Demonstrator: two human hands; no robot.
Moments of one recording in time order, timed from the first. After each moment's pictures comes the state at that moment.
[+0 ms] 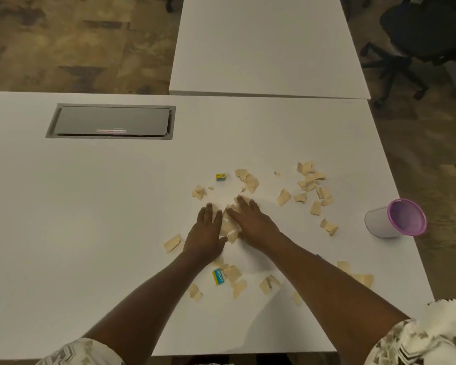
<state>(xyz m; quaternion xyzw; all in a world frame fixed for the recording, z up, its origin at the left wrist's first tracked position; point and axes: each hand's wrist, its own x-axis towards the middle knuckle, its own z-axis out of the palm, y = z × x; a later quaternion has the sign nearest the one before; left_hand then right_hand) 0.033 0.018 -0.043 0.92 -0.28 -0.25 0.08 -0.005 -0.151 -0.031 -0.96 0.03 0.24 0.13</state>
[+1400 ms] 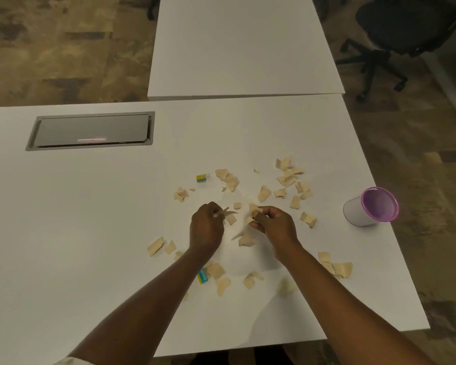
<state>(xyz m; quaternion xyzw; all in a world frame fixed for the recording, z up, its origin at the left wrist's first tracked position) 0.018 -0.042 -0.003 0.91 -0.08 -0.17 0.38 -0.069 -0.193 0.018 -0.55 0.47 -0.02 0.68</state>
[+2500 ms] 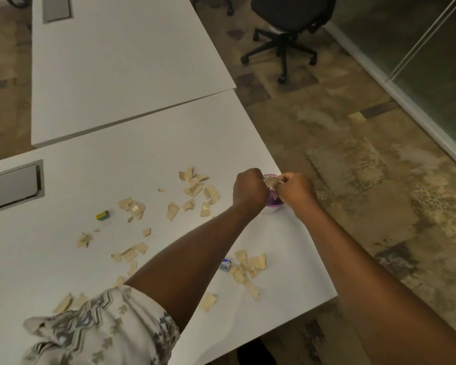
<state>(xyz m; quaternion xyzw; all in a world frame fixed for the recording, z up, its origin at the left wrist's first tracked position) -0.092 -0.375 0.073 0.87 -0.26 -0.29 0.31 -0.175 -0.455 0.066 -0.73 0.56 -0.02 0.39</state>
